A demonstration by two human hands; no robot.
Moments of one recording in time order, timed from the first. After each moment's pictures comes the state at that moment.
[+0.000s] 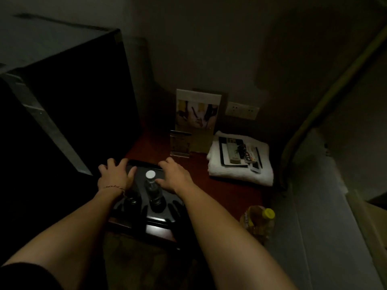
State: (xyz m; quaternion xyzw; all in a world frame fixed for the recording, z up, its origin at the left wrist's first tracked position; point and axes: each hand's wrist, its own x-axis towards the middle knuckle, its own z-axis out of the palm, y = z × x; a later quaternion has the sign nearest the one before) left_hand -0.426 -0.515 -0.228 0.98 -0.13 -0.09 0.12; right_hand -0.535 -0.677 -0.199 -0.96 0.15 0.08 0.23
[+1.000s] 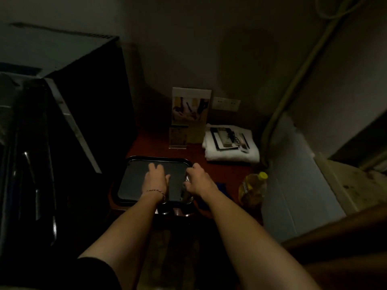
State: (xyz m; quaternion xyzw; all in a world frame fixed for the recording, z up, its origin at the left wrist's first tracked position) left_hand -0.517 -0.500 -0.218 0.93 -0.30 -0.11 0.18; right_hand -0.629 -0.601 -0.179 -0.92 0.33 0.06 0.22
